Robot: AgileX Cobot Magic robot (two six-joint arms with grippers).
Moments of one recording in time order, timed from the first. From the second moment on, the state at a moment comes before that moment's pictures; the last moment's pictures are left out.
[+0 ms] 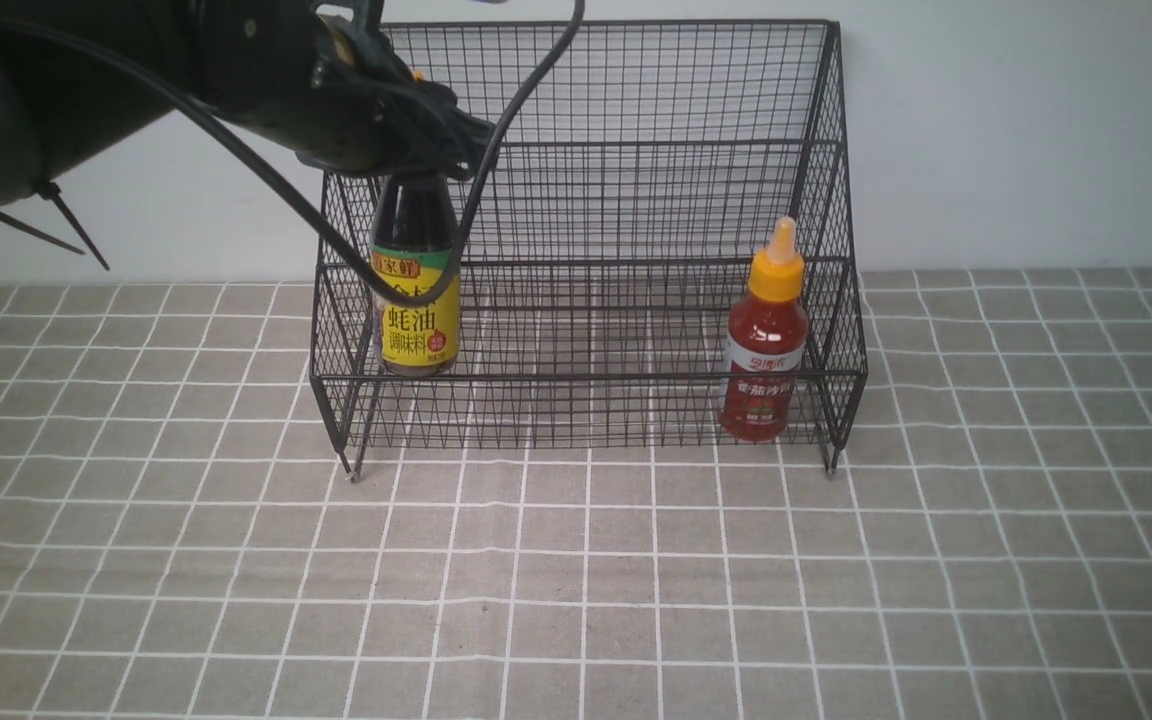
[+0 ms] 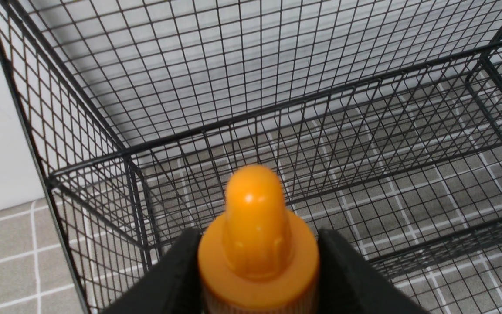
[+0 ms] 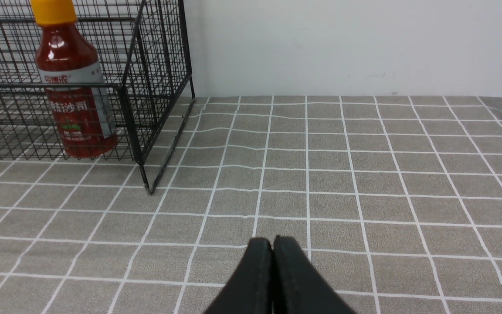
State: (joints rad) right arm 0.06 -0.01 0.02 -0.03 0.36 0.09; left arm -0.35 1.76 -1.58 0.08 0.62 -0.09
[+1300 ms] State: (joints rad) right arm 0.06 -0.01 0.02 -0.03 0.36 0.09; left arm -0.35 1.76 -1.56 0.11 0.83 -0.12
